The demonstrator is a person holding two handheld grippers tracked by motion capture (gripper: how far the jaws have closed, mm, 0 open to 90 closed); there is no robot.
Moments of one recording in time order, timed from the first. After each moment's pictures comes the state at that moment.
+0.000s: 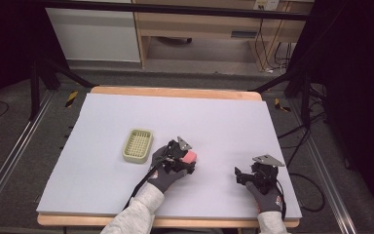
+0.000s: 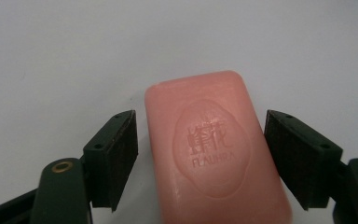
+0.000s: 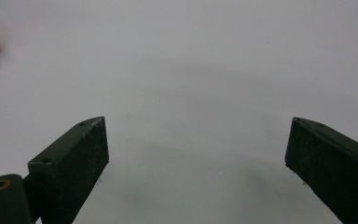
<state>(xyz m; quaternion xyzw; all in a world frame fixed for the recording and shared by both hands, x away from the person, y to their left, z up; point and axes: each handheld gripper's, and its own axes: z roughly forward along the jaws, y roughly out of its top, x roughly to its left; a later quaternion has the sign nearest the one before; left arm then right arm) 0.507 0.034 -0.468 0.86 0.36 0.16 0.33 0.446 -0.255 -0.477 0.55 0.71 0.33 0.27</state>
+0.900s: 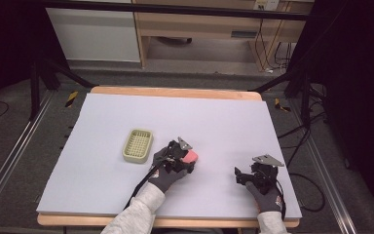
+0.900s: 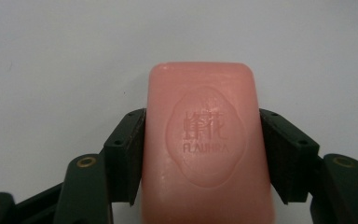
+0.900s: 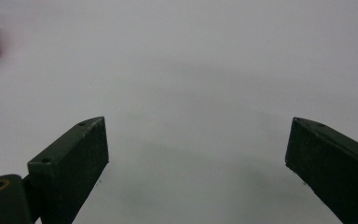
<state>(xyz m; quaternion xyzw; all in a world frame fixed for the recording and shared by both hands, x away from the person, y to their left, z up) 0.508 0.032 -0.470 0.86 0.37 0.15 0.32 0.446 -0.255 -0.477 0.55 0.71 0.33 0.27</state>
